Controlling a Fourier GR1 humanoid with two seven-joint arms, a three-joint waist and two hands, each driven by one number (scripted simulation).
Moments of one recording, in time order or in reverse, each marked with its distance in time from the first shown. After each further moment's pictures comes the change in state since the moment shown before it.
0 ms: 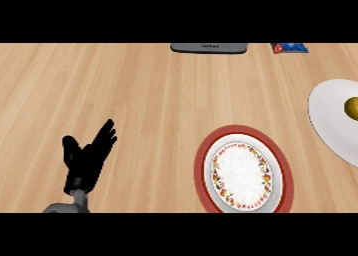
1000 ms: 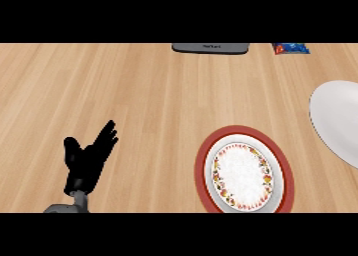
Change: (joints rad) left arm 0.005 0.008 -0.012 0.003 -0.002 -0.010 -0.007; right arm 0.083 0.097 0.230 -0.268 0.237 -0.345 0.328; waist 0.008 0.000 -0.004
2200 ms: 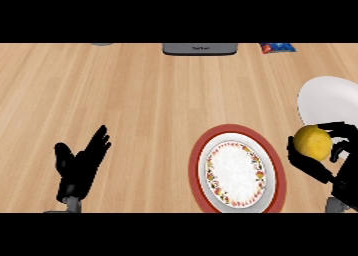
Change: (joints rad) left arm 0.042 0.021 0.018 -0.007 0.023 0.011 -0.012; right arm 0.578 0.492 0.449 -1.280 0.351 -0.054 0.539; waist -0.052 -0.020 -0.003
